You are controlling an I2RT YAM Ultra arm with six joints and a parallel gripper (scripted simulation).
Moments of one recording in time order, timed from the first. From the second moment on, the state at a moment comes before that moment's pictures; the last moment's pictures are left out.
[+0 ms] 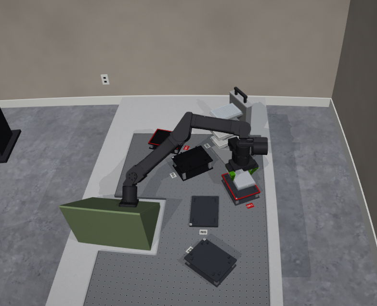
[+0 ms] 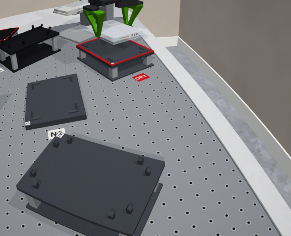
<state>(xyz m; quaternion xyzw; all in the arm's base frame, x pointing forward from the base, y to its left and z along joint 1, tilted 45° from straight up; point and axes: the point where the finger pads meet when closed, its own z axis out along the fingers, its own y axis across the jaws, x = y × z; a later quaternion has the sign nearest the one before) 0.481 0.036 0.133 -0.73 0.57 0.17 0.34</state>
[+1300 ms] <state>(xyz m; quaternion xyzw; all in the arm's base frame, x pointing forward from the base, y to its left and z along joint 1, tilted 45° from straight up) 0.484 0.051 0.118 -0.73 0.57 0.17 0.34</state>
